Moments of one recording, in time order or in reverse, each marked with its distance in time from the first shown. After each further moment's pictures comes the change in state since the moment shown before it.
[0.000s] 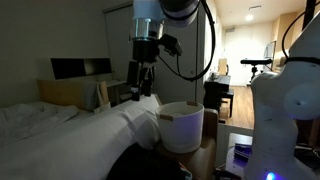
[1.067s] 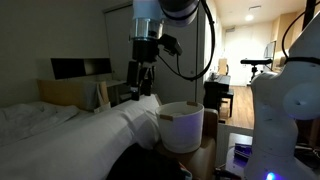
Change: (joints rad) arm -0.004 0.002 0.002 0.005 -0.010 0.000 0.011
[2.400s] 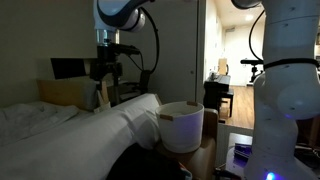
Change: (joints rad) arm -0.095 0.551 -0.068 0.566 -0.233 -0.010 0.084
